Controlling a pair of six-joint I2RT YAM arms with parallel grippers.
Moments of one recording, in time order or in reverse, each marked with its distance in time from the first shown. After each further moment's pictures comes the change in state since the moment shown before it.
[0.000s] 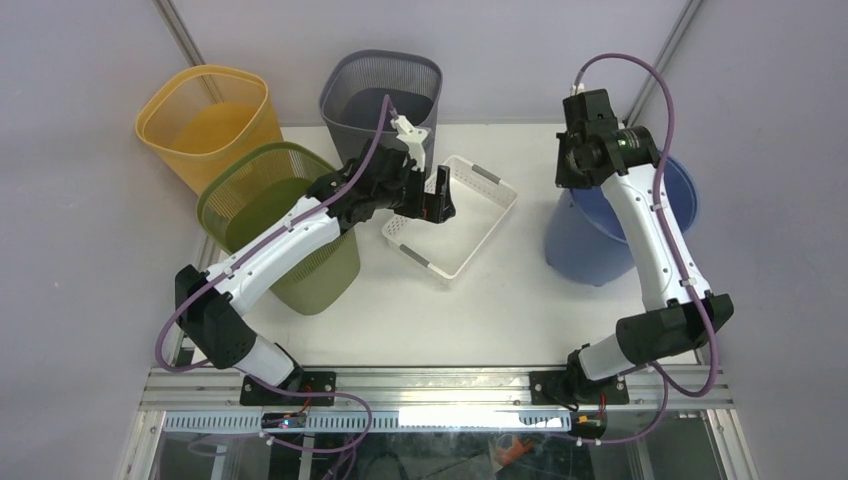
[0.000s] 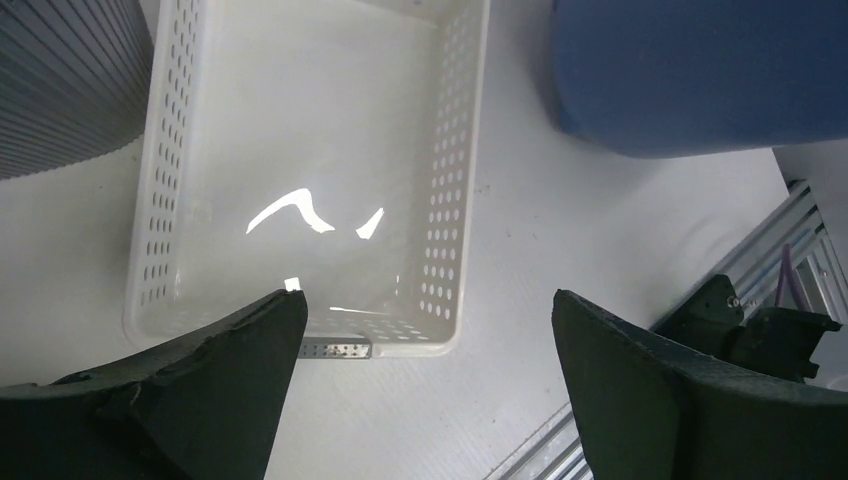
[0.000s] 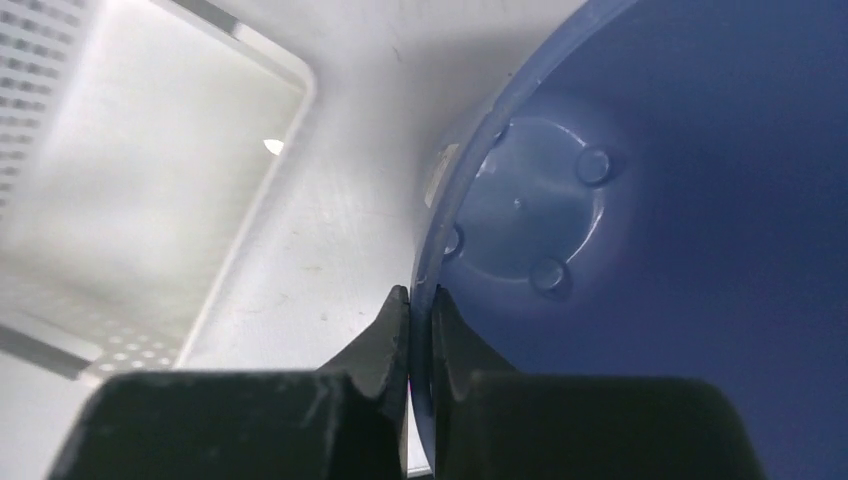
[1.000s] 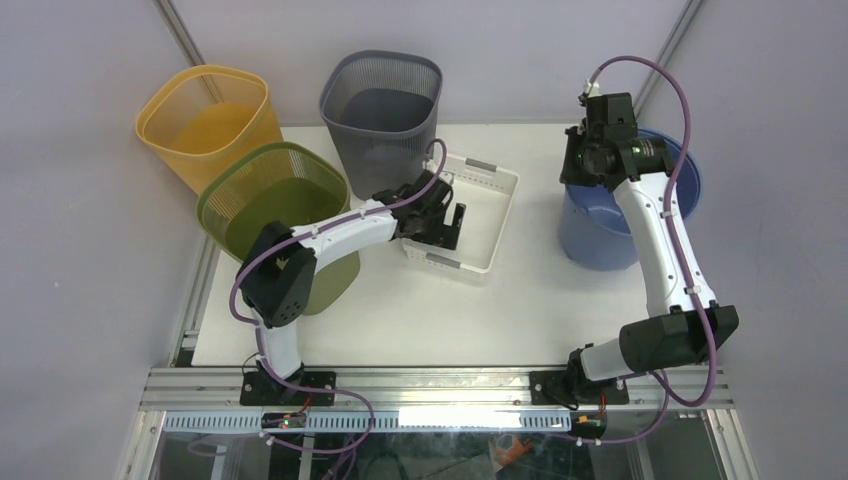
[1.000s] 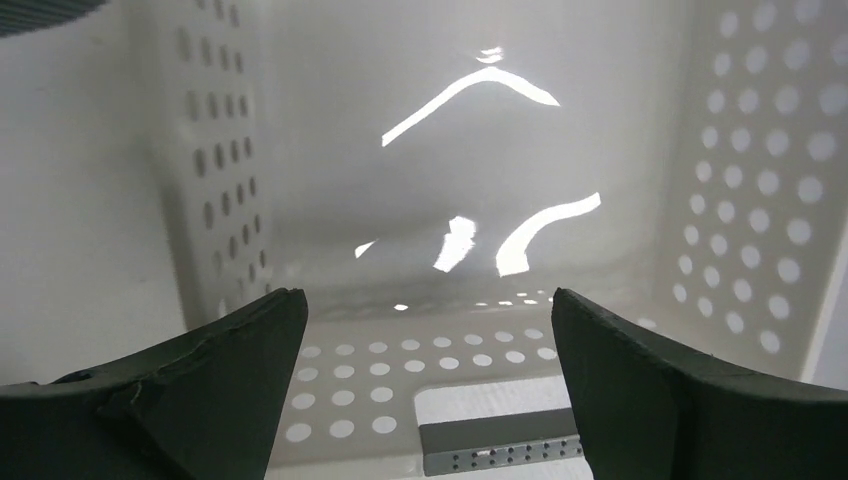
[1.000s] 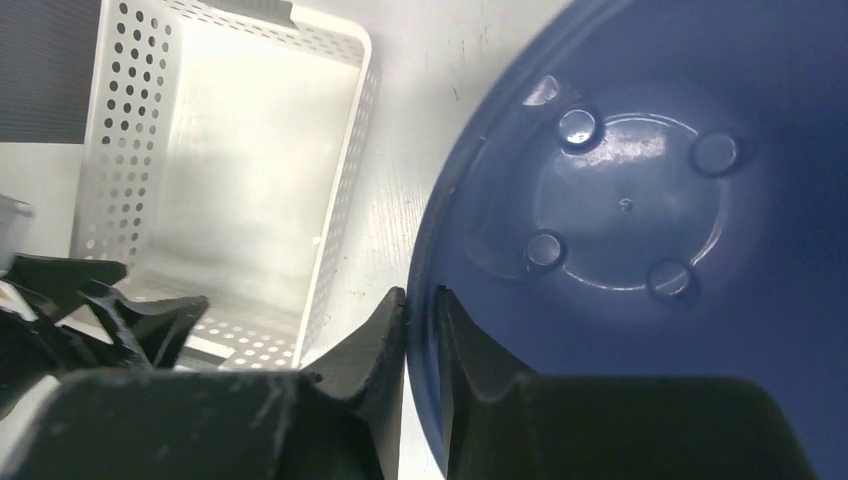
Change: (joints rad) left arm -0.071 0.342 -0.061 0.089 -0.182 -0.045; right arm -0.099 -0.049 -0.074 0.153 -0.223 -0.034
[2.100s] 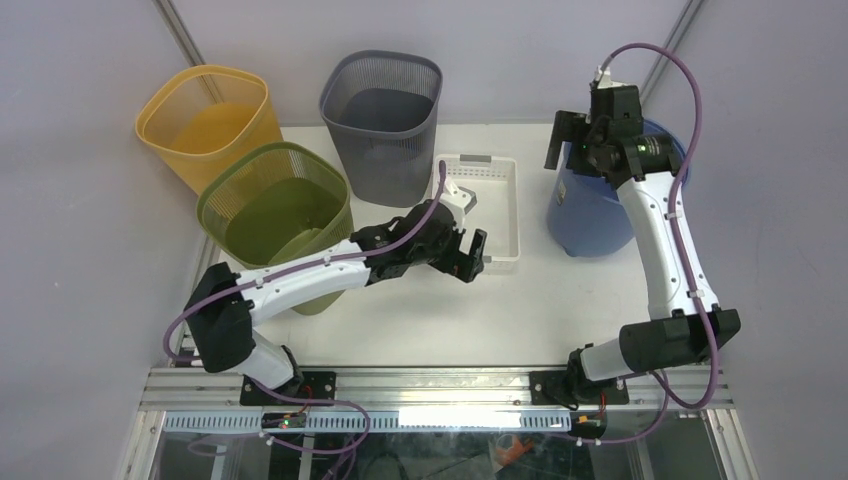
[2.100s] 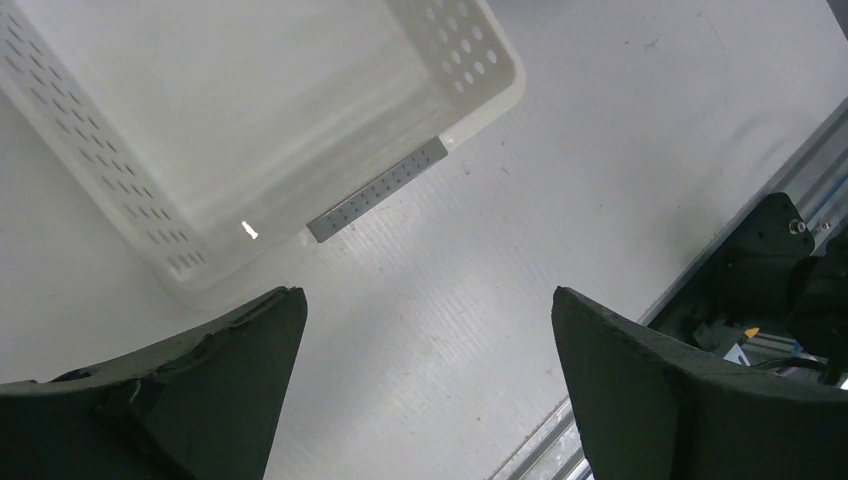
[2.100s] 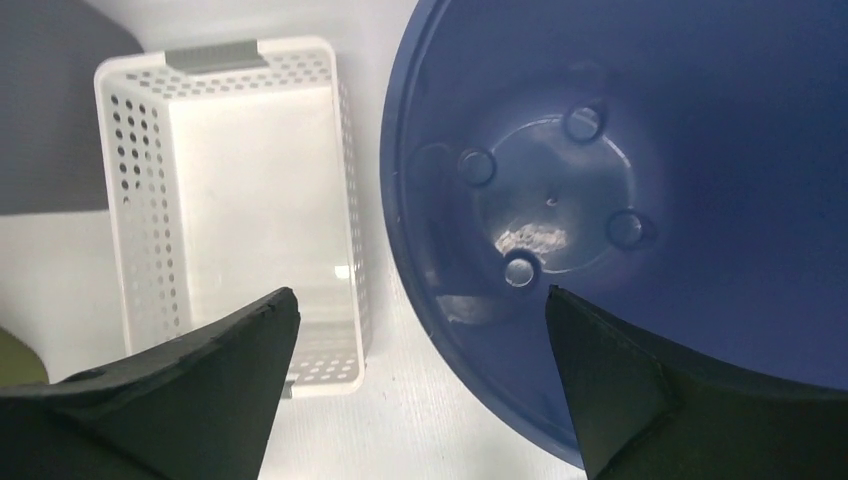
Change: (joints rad) left arm -0.219 -0.377 -0.230 0.179 0.019 0.029; right arm 0.001 -0.006 0.063 0.035 0.126 0.023
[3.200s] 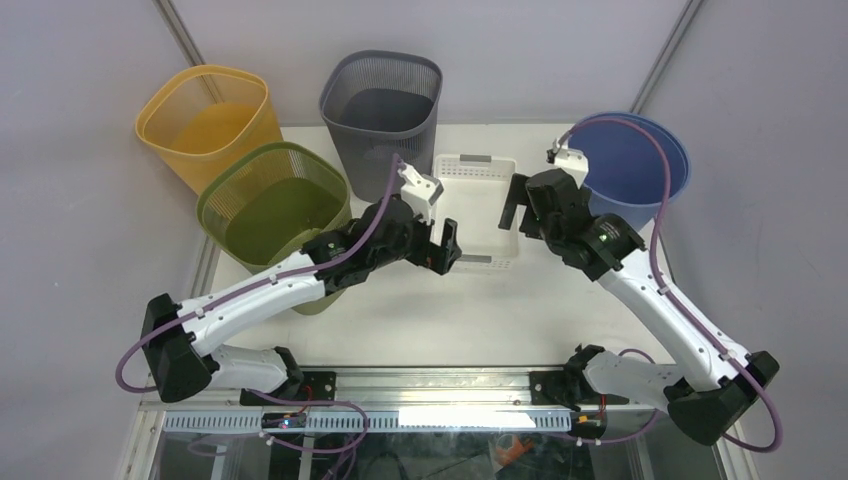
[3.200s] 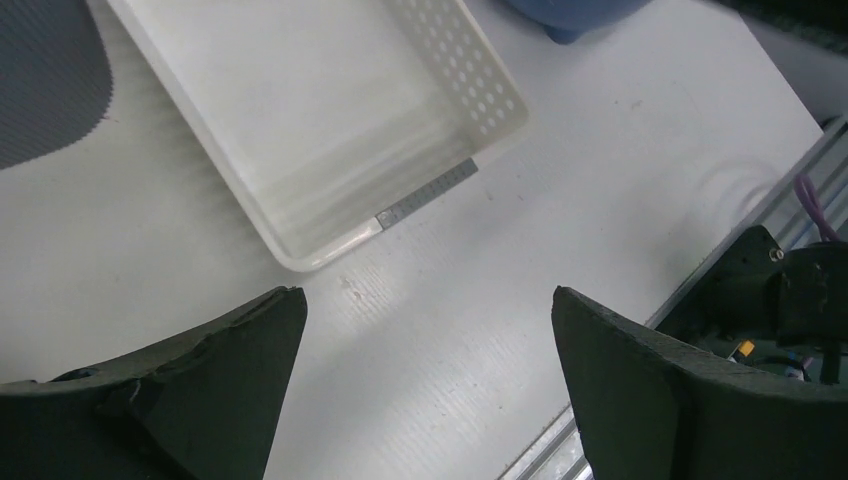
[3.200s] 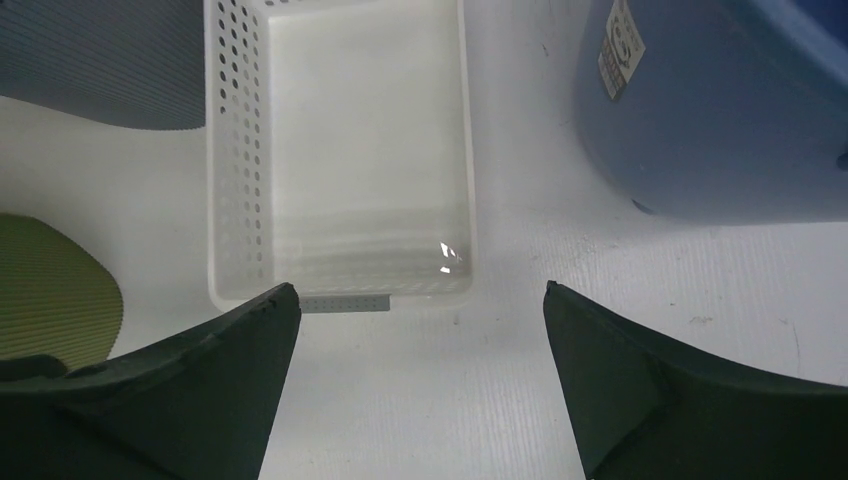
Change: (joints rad) left arm 0.055 -0.230 -0.069 -0.021 -0.063 0.039; right arm 0.481 -0.347 -0.537 0.190 0.284 0.369
